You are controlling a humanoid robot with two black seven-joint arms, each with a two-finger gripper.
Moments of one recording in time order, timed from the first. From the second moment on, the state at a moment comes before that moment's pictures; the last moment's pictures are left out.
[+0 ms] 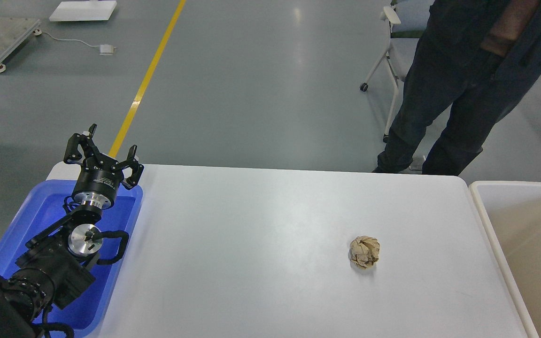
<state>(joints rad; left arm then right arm) -0.72 0.21 -0.75 -0.21 -0.11 -0.59 -0.58 0.66 -0.61 0.11 0.28 -0.20 -0.04 0.11</state>
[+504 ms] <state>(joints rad) -0.72 0.21 -0.75 -0.21 -0.11 -0.59 -0.58 0.73 -0.67 0.68 0.65 -0.01 -0.03 0.11</state>
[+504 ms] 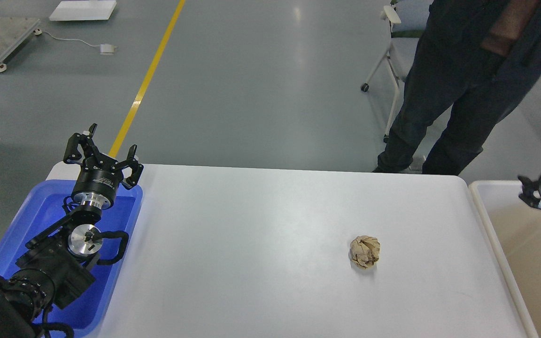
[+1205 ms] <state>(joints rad) -0.72 0.21 -0.75 -0.21 -0.11 -0.59 -0.58 0.82 -0.31 0.82 0.80 0.20 0.03 0.11</state>
